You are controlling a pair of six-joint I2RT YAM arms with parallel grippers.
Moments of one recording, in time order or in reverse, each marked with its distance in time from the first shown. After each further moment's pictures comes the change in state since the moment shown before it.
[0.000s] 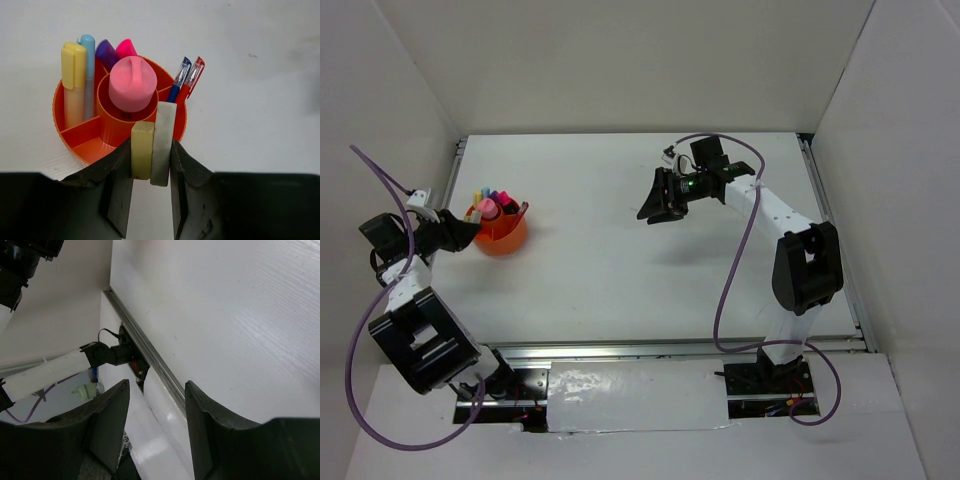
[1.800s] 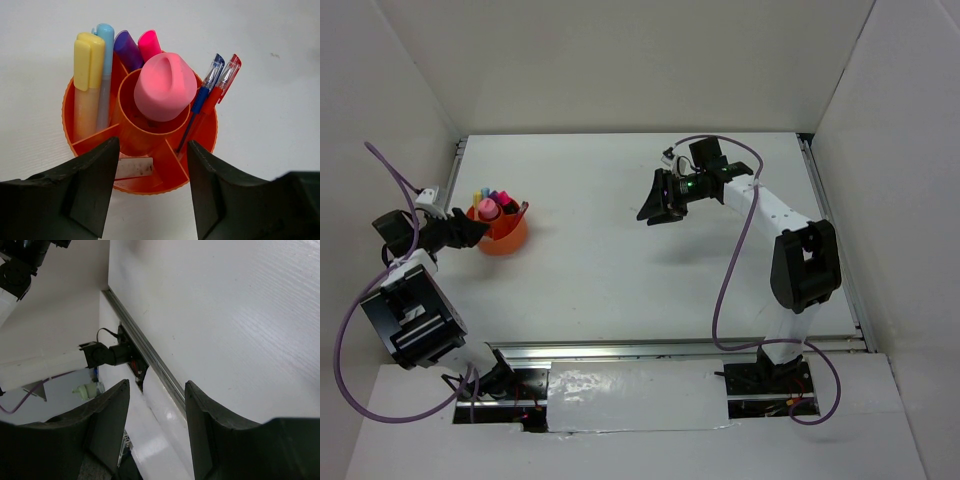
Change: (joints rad) left arm -0.051 0.162 -0.011 0.197 -0.074 -0.065; right arm 0.000 0.016 0.000 0.000 0.000 -0.001
